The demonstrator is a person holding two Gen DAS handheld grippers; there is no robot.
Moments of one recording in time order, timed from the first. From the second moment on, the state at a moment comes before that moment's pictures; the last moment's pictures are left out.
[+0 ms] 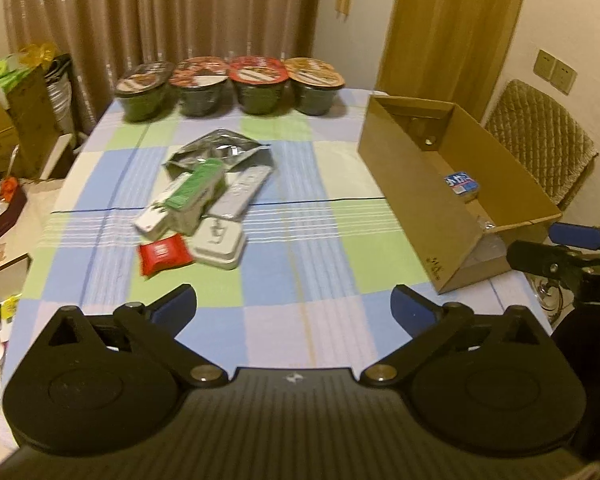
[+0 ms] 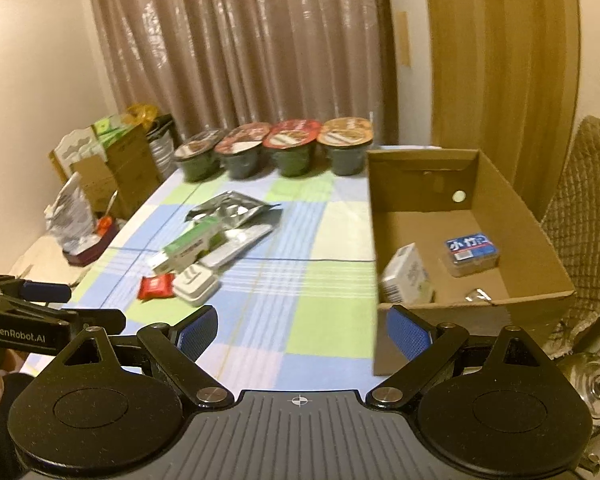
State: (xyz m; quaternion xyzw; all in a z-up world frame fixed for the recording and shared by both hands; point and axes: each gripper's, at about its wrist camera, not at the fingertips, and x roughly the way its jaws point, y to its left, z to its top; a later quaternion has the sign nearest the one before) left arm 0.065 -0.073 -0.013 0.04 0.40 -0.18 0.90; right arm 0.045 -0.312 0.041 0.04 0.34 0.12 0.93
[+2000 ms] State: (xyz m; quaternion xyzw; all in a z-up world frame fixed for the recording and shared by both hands) left arm 0.193 0.024 -0.099 0.05 0.44 -0.11 0.89; right arm 0.198 -0.164 -0.065 -0.17 0.39 0.34 0.84
